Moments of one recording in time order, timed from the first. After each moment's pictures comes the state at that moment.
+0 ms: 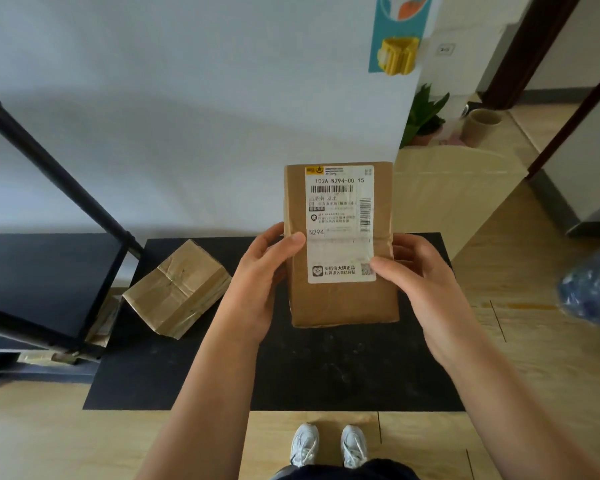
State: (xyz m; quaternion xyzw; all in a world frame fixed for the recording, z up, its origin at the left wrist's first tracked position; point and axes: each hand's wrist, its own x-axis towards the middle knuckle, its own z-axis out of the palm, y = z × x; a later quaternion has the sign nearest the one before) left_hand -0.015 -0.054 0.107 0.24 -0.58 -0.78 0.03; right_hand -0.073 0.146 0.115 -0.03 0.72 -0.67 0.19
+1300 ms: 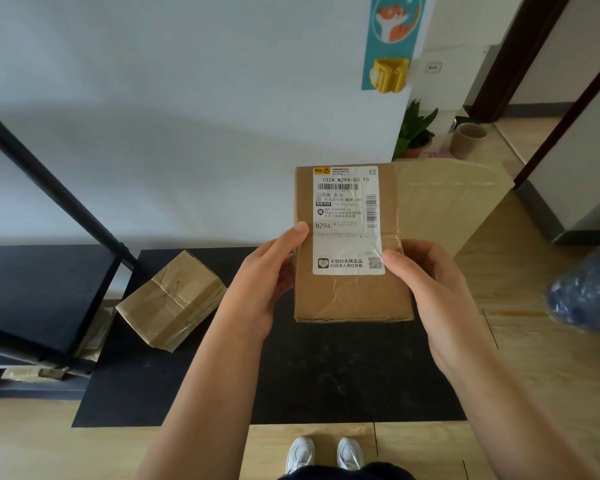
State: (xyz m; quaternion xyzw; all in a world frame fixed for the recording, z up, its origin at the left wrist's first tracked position) left_hand -0.028 -0.044 0.133 0.30 -0.60 -0.75 -0.01; right_hand -0.070 0.148 0.128 0.00 0.72 -0.68 0.13
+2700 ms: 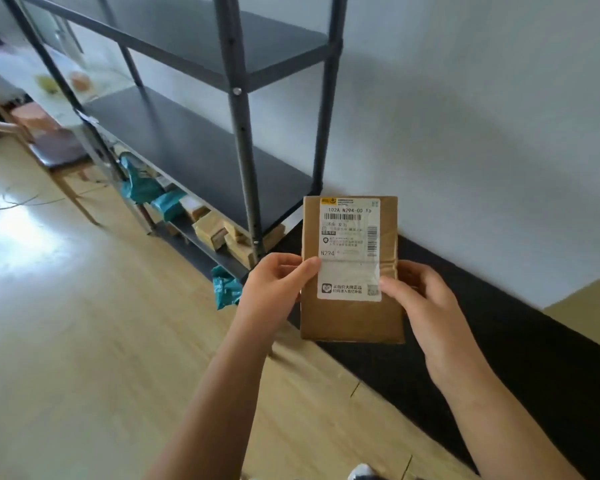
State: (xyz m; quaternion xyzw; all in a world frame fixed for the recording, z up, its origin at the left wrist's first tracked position) left_hand 0.228 -0.134 0.110 0.52 -0.55 -0.62 0.22; right_hand 0.078 -0.016 0.111 -0.22 0.74 -0.53 0.34
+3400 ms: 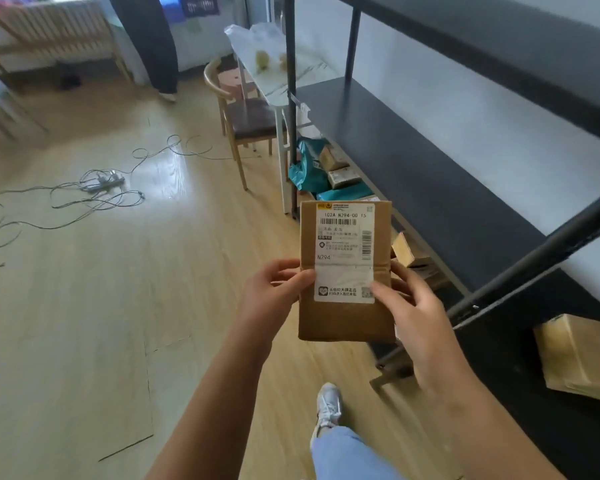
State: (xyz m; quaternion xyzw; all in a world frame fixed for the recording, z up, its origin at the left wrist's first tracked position) left_hand 0.545 -0.332 0.089 0.62 -0.41 -0.56 0.37; right_hand 0.358 -0.294 0.083 -0.36 0.68 -0.42 0.49
